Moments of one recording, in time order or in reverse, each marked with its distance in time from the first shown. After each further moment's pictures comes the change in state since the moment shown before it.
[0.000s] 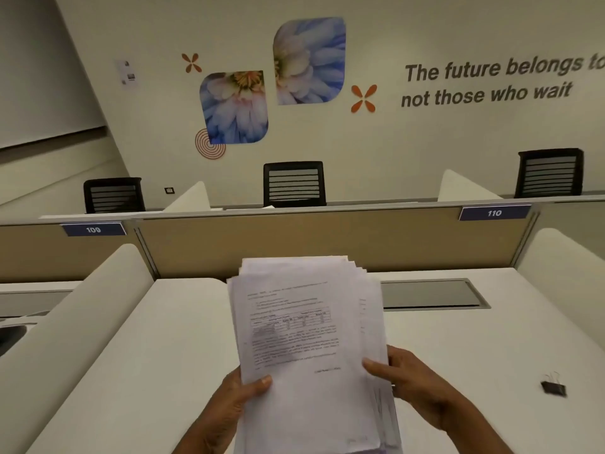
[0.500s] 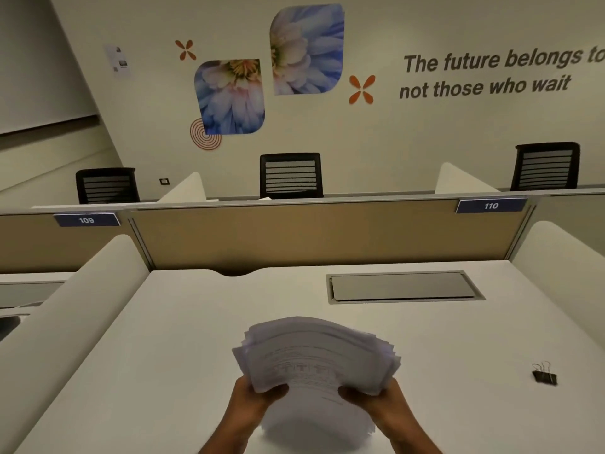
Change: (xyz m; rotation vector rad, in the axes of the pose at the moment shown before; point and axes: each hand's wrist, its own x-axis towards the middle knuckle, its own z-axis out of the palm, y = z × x) left_hand 0.017 -0.043 0.013 0.205 0.123 0.043; right_hand 0.012 0.068 0.042 0.033 0.294 -0.166
